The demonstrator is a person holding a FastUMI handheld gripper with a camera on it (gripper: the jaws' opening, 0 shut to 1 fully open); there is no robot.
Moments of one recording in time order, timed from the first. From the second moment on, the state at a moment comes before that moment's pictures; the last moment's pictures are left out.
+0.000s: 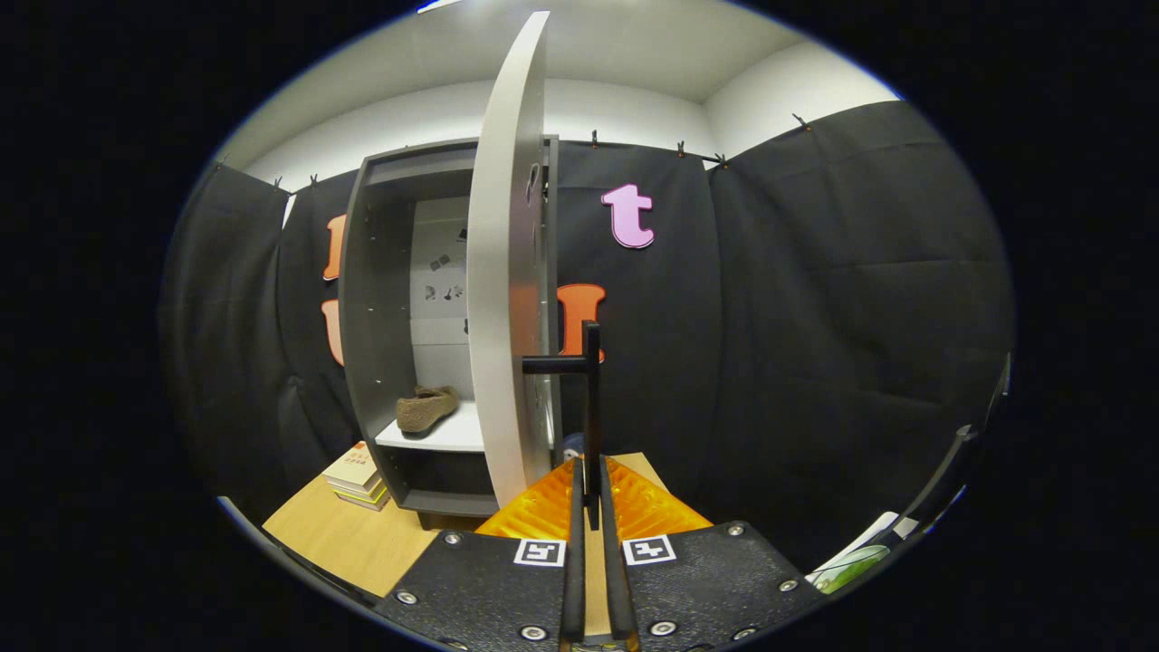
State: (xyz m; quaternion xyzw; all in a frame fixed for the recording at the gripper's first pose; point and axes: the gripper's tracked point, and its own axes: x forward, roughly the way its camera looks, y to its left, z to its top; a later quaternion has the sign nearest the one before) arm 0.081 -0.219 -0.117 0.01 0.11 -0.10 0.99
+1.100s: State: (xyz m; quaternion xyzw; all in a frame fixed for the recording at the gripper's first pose) arm 0.052 -0.059 -0.155 0.02 0.18 -0.11 0.98
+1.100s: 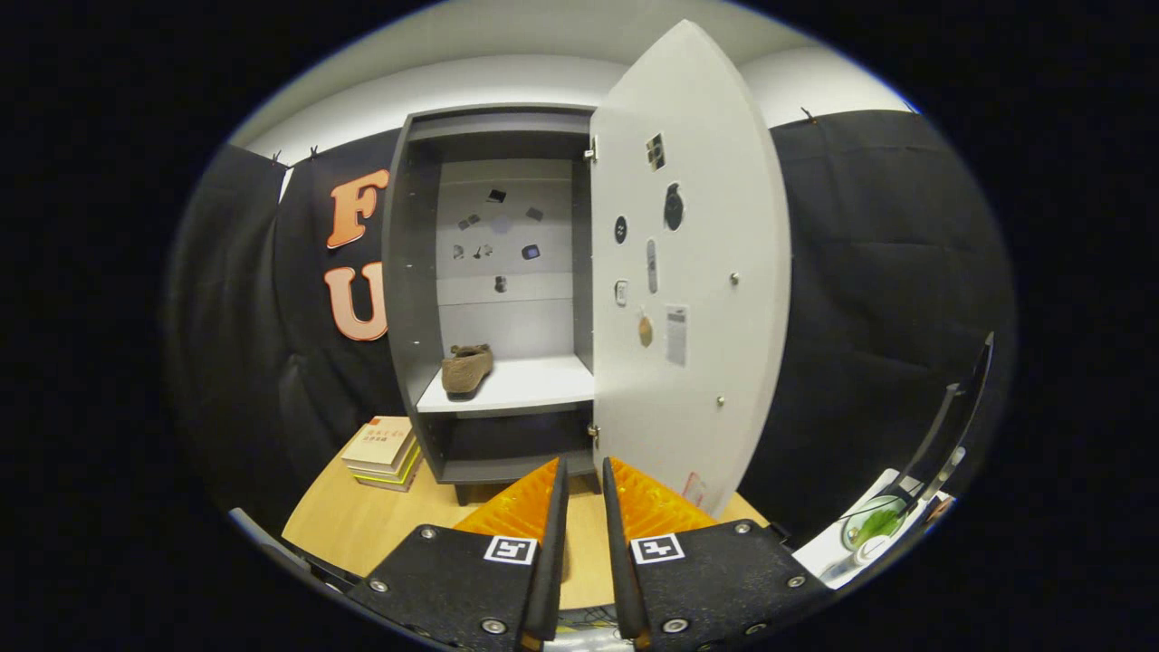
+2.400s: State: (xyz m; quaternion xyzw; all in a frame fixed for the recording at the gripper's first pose) arm 0.147 0.016 -0.435 0.08 0.37 0.03 0.93
